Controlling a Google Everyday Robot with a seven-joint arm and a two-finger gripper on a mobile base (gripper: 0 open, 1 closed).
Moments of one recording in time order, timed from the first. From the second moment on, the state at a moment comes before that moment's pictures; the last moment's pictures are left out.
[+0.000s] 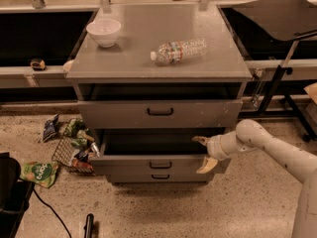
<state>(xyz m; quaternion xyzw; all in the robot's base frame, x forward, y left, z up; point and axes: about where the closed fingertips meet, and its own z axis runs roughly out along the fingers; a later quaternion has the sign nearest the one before) 0.629 -0.172 0.448 -0.71 0.61 0.14 0.33</state>
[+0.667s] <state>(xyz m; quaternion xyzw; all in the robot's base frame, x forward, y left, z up) 0.616 -0.148 0.411 -0.72 0.60 0.20 0.29</state>
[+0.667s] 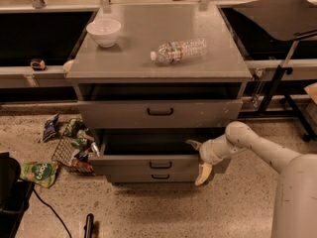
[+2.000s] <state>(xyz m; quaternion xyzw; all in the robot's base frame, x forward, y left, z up) 0.586 -0.155 0.419 -0.74 0.60 0.20 0.23</state>
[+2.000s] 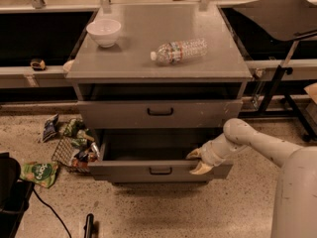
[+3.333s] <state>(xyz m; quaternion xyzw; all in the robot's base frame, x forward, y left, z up) 0.537 -0.145 0.417 -0.71 0.59 0.30 0.24</state>
